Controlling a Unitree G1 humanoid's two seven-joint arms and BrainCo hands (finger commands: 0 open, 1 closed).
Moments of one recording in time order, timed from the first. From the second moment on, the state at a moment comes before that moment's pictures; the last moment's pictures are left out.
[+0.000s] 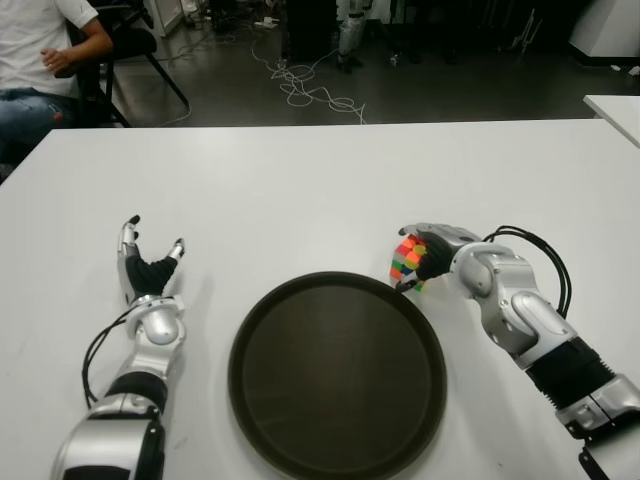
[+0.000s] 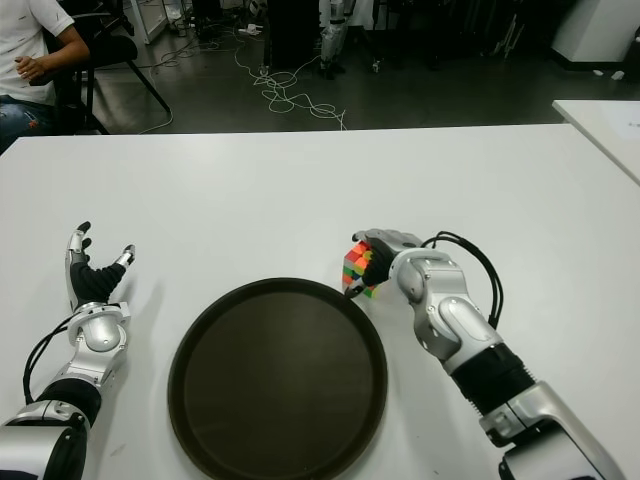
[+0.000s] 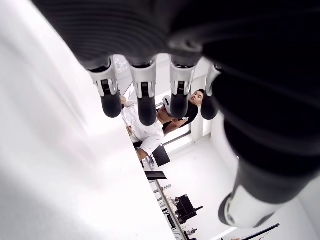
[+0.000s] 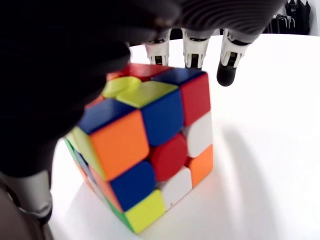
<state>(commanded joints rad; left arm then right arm) -0.48 0.20 0.06 1.16 0.21 -0.51 0.63 -0.46 -0.41 0.49 0.18 -0.78 0.40 0.47</state>
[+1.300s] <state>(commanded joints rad) -0.48 0.21 0.06 1.15 0.22 -0.52 0.63 -0.47 -0.40 0.49 0.22 -0.76 0.38 0.50</state>
